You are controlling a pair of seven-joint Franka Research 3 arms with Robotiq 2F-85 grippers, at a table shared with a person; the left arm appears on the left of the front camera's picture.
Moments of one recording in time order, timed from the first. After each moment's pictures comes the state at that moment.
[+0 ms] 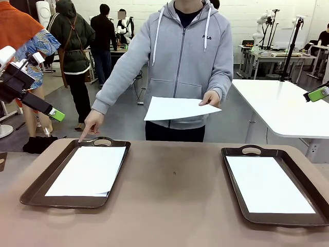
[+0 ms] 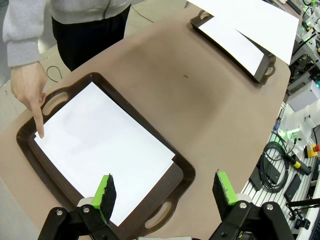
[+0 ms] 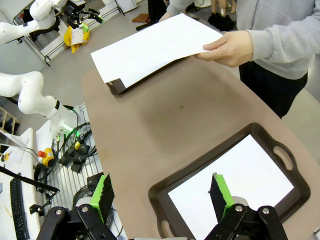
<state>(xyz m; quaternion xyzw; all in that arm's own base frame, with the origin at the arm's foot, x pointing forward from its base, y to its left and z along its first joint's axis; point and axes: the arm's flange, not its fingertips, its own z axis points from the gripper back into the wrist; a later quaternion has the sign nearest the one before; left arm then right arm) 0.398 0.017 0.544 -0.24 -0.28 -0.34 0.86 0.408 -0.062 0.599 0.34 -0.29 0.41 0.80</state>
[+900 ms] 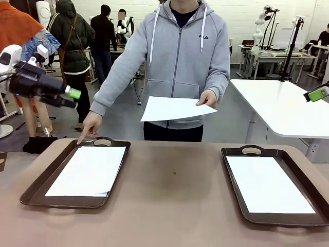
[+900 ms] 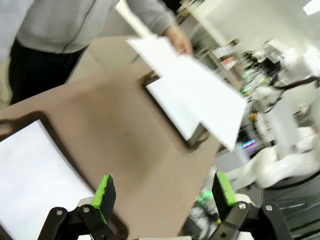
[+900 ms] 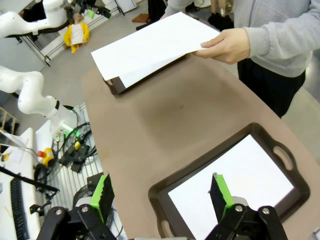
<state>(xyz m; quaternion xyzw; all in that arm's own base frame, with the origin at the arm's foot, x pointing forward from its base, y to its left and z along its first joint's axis) 0.460 0.009 0.531 -0.48 -0.27 -0.22 0.80 0.407 -0.062 0.600 0.34 -0.29 0.41 0.80</state>
